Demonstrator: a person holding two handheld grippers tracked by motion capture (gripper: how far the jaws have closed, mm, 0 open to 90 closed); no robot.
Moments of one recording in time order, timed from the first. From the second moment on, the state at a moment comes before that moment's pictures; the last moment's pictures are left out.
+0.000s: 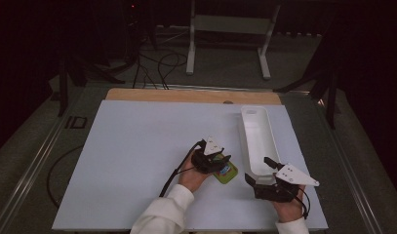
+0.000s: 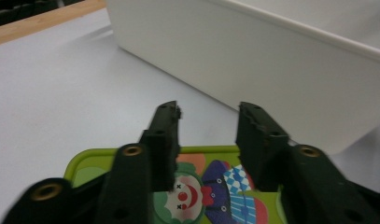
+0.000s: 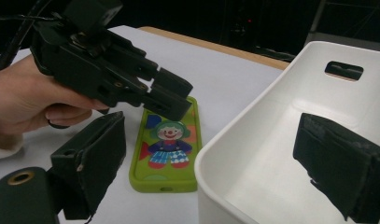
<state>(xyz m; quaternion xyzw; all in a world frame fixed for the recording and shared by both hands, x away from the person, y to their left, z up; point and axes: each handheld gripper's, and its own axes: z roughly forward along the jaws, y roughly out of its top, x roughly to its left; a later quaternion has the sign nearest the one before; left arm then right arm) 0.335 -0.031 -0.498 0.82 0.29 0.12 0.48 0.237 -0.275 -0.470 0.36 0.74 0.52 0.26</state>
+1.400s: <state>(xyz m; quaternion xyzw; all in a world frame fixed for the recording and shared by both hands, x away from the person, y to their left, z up) 0.342 -0.092 -0.526 0.86 0.30 0.07 0.41 0.236 -0.274 -0.469 0.35 0.73 0.52 0.26</state>
